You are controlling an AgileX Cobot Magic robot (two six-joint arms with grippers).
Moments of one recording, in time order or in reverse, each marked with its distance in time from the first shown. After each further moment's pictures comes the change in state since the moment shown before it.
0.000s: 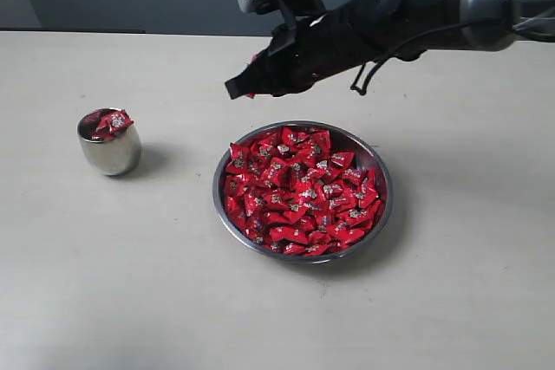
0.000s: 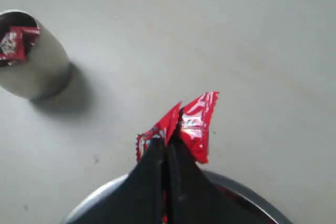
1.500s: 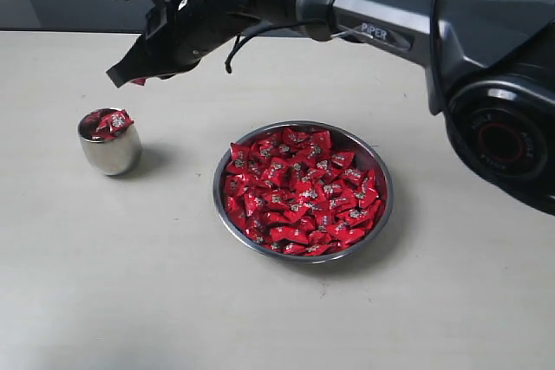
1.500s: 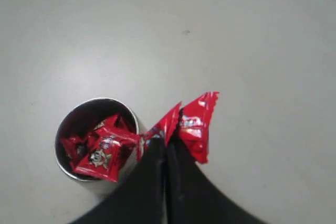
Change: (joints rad) left arm 0.000 0.000 0.000 0.000 0.000 0.000; right arm 0.158 0.387 -0.701 -0.223 0.271 0.201
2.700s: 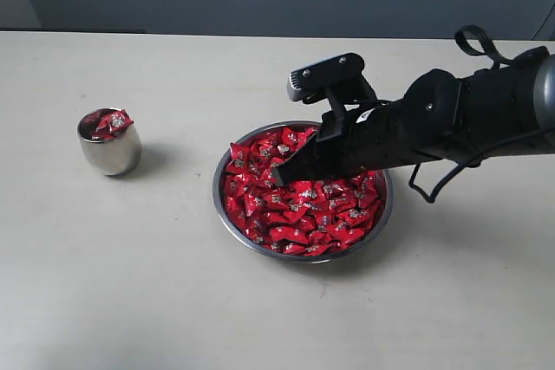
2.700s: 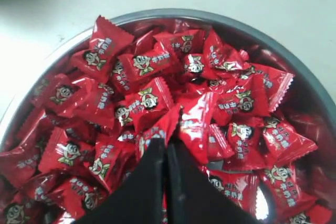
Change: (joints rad) left arm 0.000 0.000 0.000 0.000 0.000 0.000; right arm -0.092 -0.583 1.183 0.168 -0.541 -0.048
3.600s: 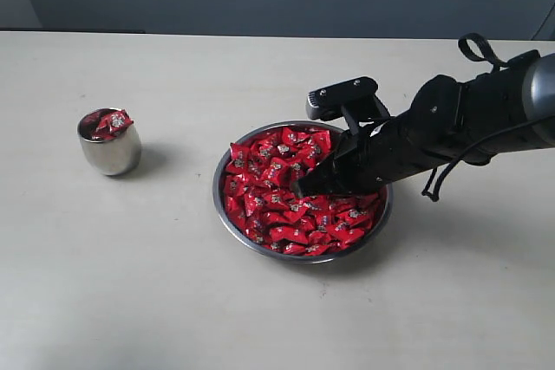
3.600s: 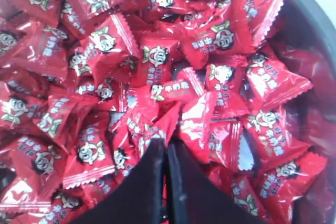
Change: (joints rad) left arm 0.000 0.000 0.000 0.000 0.000 0.000; right arm -0.076 0.062 0.002 -0.057 0.110 0.058
